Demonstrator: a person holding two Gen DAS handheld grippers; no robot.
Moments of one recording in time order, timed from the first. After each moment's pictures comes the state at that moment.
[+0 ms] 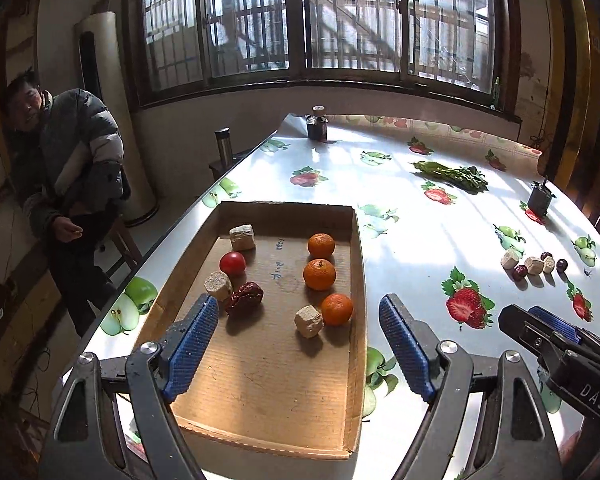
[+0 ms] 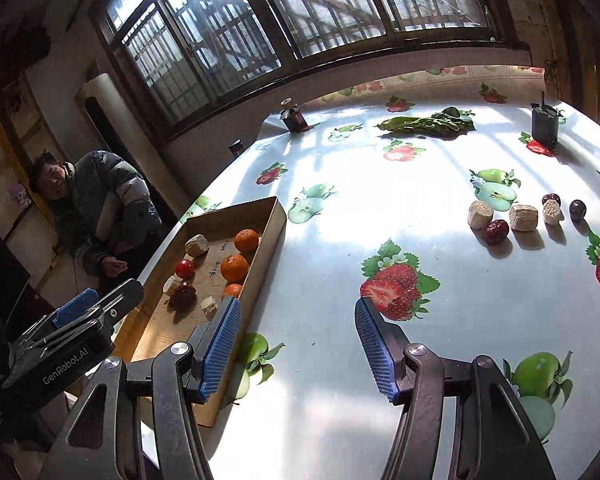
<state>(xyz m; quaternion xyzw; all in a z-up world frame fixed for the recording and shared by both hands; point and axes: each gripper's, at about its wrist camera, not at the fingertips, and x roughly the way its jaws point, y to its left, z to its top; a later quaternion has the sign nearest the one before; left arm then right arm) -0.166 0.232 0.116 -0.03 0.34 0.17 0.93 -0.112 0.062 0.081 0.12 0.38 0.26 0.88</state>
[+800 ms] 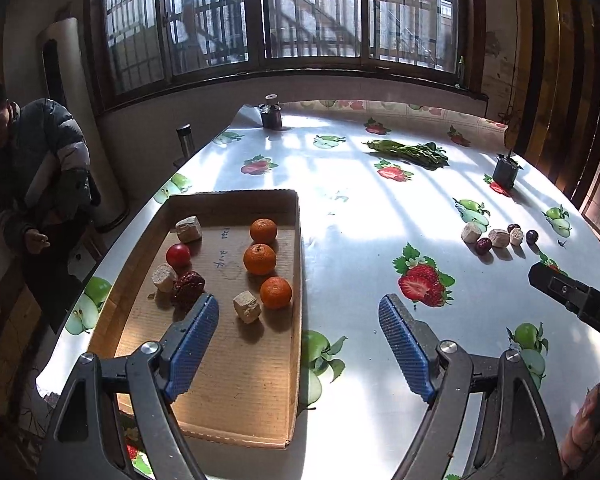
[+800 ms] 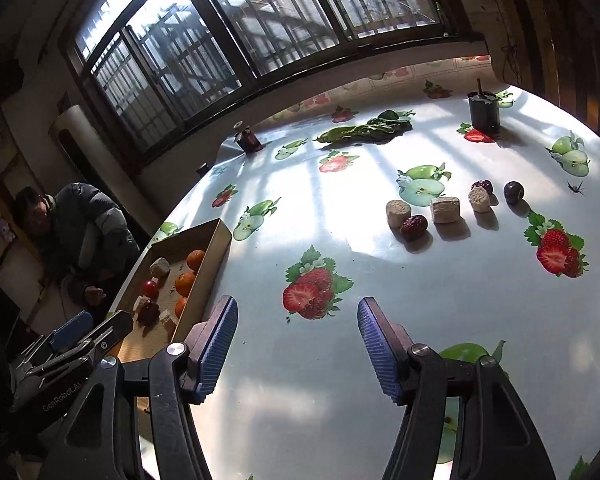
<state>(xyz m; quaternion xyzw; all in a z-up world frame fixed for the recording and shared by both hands) -0.157 0.195 0.104 -0.03 0.36 0.11 0.93 -0.106 -0.023 0.079 0.15 0.37 0.19 0.90</state>
